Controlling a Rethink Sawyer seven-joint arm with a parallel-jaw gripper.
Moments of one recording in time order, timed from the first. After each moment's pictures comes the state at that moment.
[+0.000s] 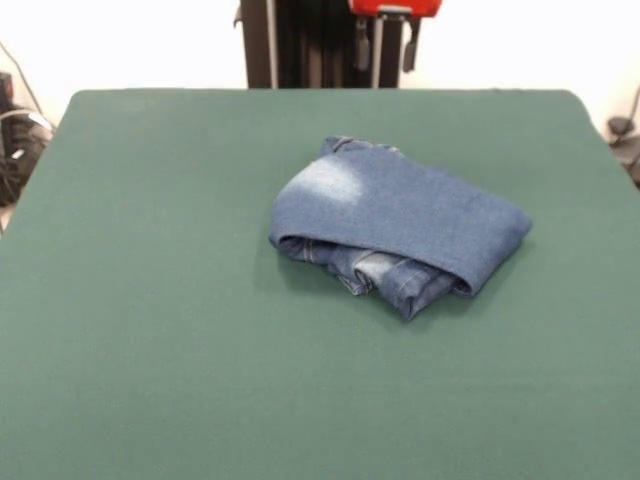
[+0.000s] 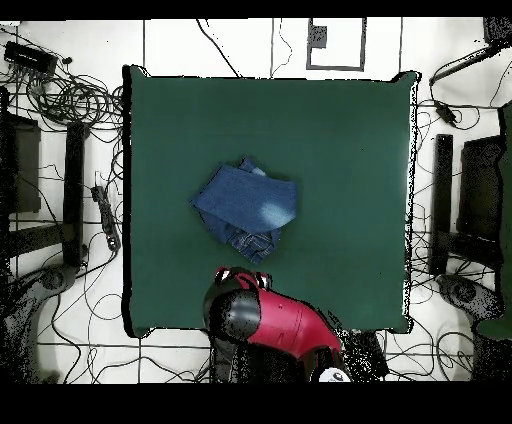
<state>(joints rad) -0.11 -0.80 -0.08 2.19 0.11 0.22 1.57</state>
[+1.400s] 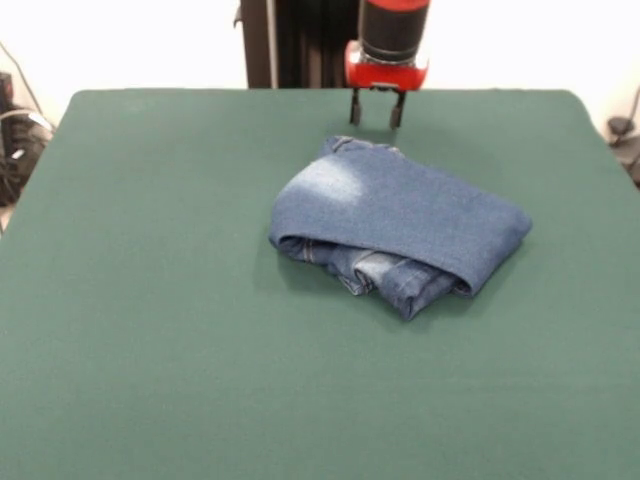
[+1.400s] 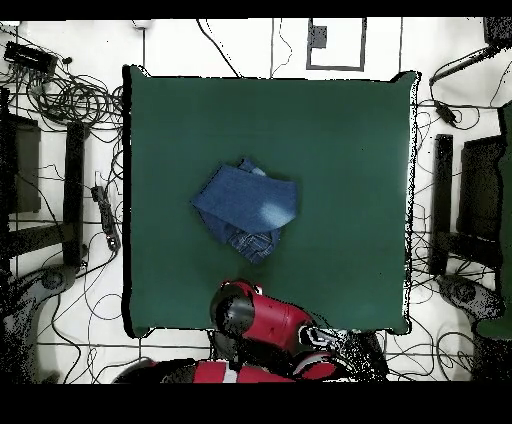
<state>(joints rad) -0.12 -0.46 -0.07 2.17 0.10 -0.02 1.57</state>
